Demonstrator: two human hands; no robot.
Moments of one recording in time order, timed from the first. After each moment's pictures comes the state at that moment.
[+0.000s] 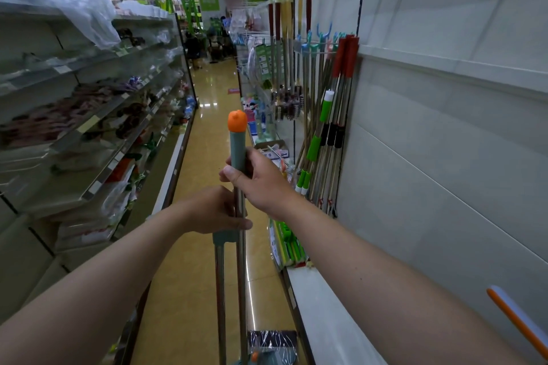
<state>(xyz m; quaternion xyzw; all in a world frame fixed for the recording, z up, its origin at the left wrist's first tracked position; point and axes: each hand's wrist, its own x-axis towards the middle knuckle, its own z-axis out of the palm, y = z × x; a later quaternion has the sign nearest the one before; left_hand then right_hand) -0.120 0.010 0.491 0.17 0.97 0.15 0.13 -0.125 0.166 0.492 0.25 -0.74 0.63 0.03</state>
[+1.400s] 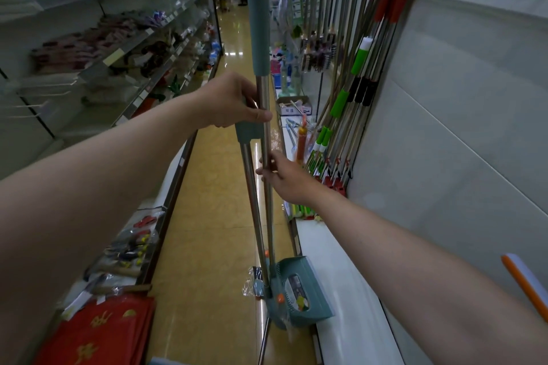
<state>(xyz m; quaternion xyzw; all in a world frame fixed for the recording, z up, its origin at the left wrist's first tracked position) -0.104 0.030 0.553 0.10 0.94 0.33 0.02 -0.123 0.194 0.386 0.22 -0.86 0.44 -0.11</state>
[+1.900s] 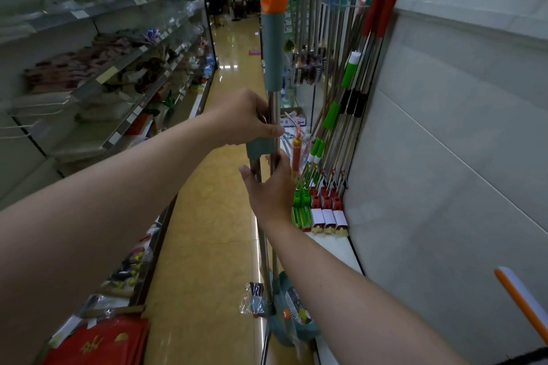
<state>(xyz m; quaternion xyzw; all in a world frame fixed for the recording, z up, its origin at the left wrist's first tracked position) -0.113 0.067 0.558 0.08 0.96 0.27 0.00 -0.099 0.145 0.390 0.00 -0.77 0.60 0.20</state>
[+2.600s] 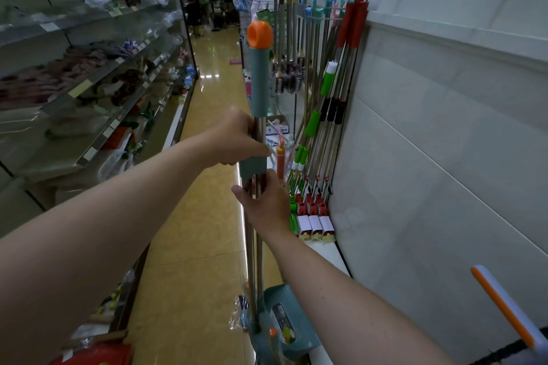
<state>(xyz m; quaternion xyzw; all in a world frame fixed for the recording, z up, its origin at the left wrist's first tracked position) -0.123 0.085 0.546 0.10 0.95 0.31 0.04 -0.101 0.176 0.387 0.03 -0.81 0.57 0.15</state>
